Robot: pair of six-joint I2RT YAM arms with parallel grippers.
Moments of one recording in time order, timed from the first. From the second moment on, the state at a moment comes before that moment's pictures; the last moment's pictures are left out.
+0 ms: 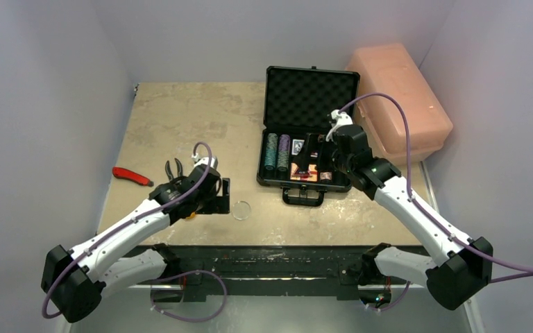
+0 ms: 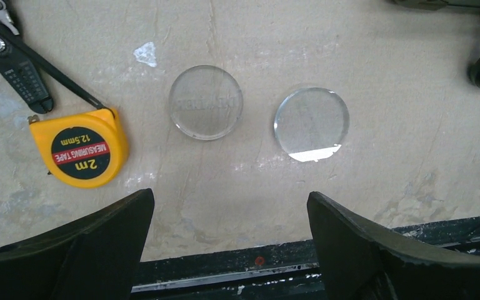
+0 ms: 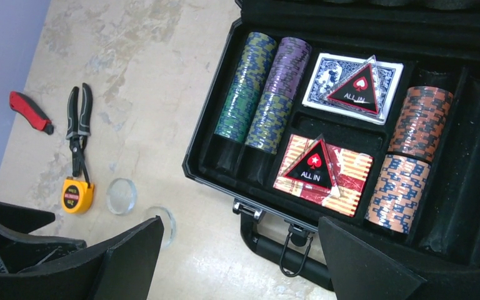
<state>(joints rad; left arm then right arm) -0.68 0.96 0.72 -0.78 -0.24 -0.61 0.51 1.12 0.97 -0.41 -0.03 0.47</state>
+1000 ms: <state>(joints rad) -0.90 1.51 0.90 -0.58 -0.24 -0.57 0.51 0.99 0.94 -0.48 0.11 0.48</state>
